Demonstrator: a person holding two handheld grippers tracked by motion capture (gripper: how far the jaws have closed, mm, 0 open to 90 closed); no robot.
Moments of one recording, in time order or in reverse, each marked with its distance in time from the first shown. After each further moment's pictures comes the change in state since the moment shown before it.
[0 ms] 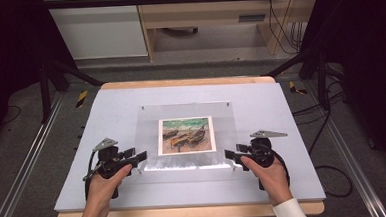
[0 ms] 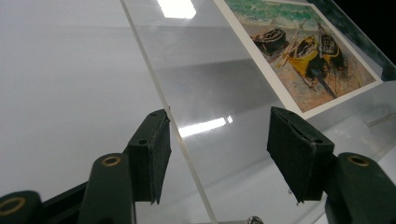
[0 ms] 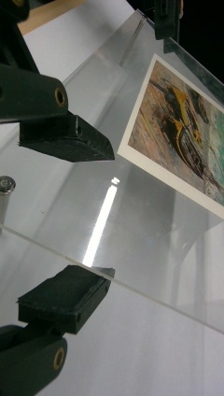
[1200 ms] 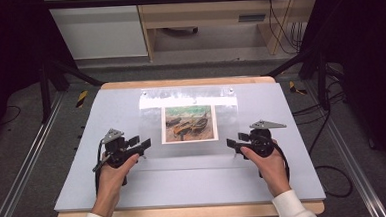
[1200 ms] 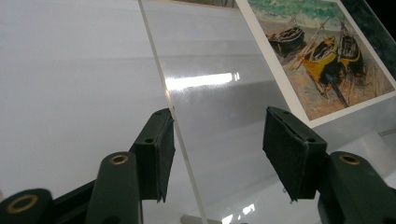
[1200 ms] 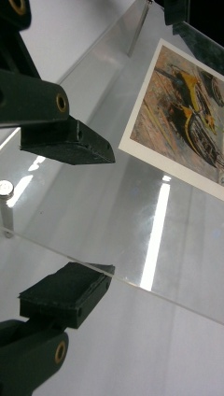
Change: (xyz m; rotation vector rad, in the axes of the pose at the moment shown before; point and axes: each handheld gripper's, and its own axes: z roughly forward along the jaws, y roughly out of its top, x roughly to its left) left arm 0.000 0.016 0.026 -0.108 0.066 0.044; right arm -0.014 0.021 0.009 -0.050 -0.078 -0.081
